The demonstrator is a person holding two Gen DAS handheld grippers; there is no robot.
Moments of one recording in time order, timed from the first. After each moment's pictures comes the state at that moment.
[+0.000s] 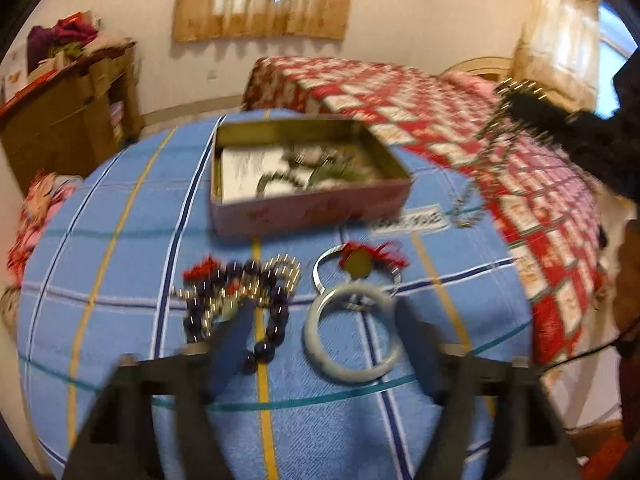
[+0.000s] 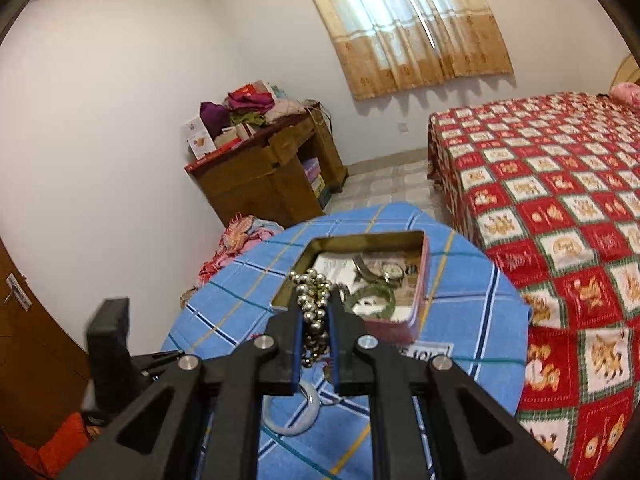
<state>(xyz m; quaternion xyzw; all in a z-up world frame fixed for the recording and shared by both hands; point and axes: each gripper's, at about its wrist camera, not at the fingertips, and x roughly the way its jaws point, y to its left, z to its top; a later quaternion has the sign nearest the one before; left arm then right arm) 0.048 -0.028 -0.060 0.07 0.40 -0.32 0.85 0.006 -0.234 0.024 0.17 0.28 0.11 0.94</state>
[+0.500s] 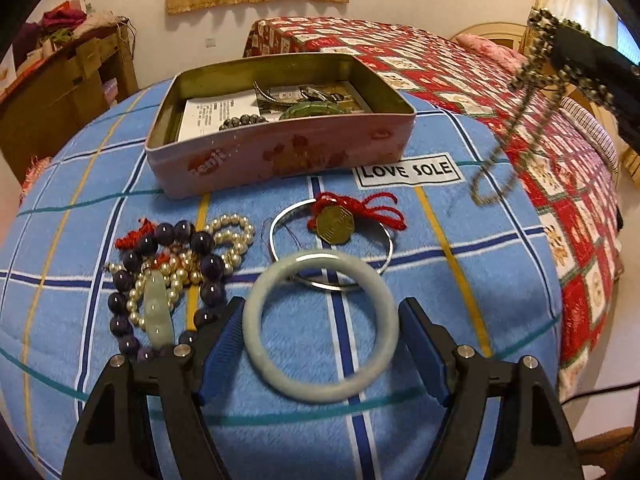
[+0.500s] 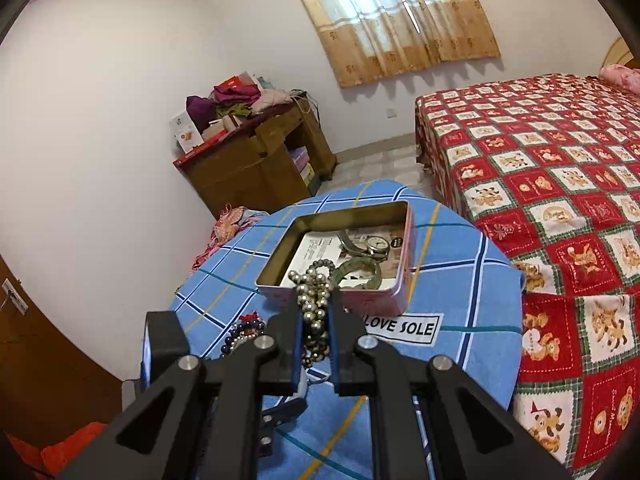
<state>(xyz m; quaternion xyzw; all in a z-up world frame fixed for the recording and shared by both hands) 0.048 -0.076 -0.097 0.11 0.45 -0.30 0.83 -0.001 -0.239 0.011 0.18 0.29 0.10 0.93</state>
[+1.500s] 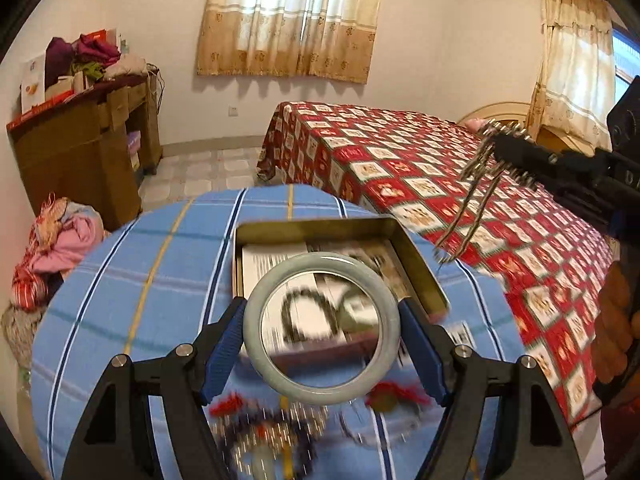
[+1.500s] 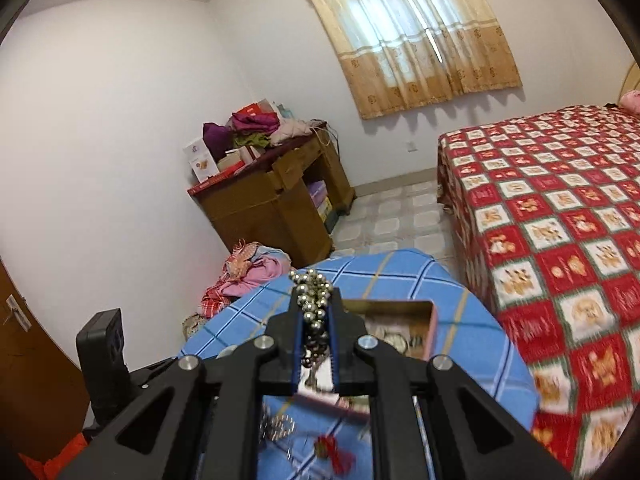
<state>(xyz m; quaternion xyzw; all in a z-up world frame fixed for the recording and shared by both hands) 0.130 -0.053 -0.007 0.03 0.34 -0.30 0.89 0.099 -0.253 0.047 0.18 0.24 0.13 0.94</state>
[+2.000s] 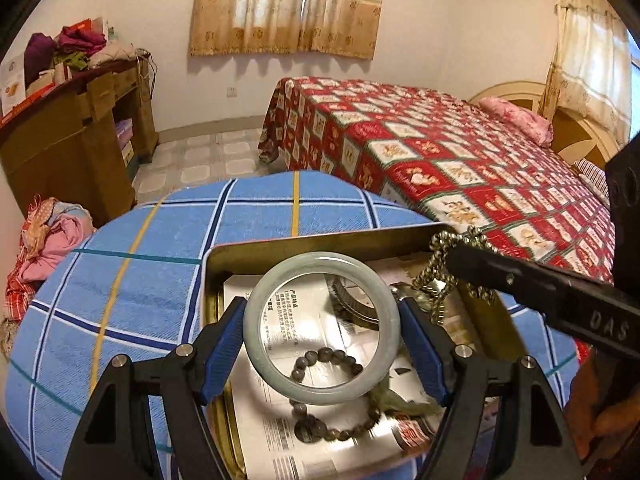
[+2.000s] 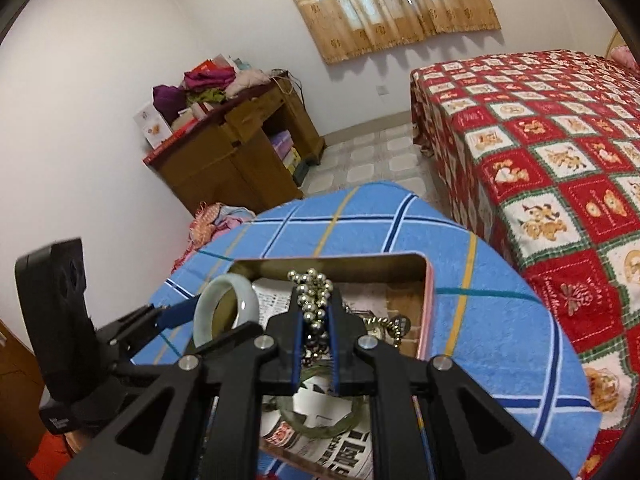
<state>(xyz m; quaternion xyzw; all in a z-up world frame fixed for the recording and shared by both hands) 0.212 -0.094 -0.055 0.05 0.38 -0.29 0.88 0.170 -0.256 -0.045 0.20 0.34 0.10 0.92</state>
